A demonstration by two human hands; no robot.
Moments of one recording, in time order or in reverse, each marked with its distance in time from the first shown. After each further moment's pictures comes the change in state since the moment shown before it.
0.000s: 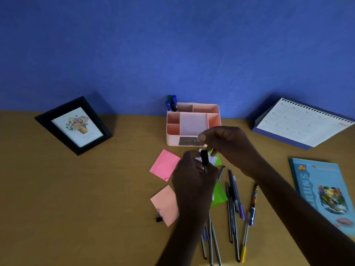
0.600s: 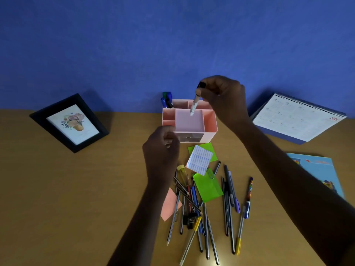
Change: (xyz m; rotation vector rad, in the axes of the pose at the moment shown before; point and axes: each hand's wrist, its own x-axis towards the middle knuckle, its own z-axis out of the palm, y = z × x) left_hand 0.062 -0.023 -0.034 0.032 0.162 0.232; right_hand 0.072 -0.037 -0.021 -0.234 0.414 -0.416
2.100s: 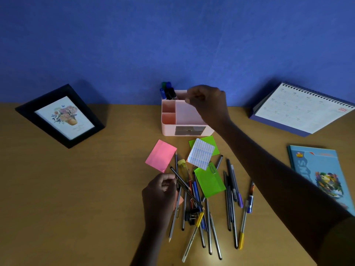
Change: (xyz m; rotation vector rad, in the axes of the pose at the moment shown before) left_hand -0.111 -0.077 -0.017 0.070 -0.201 -0.355; right_hand -0.010 0.043 0.063 -0.153 -0.089 0.051
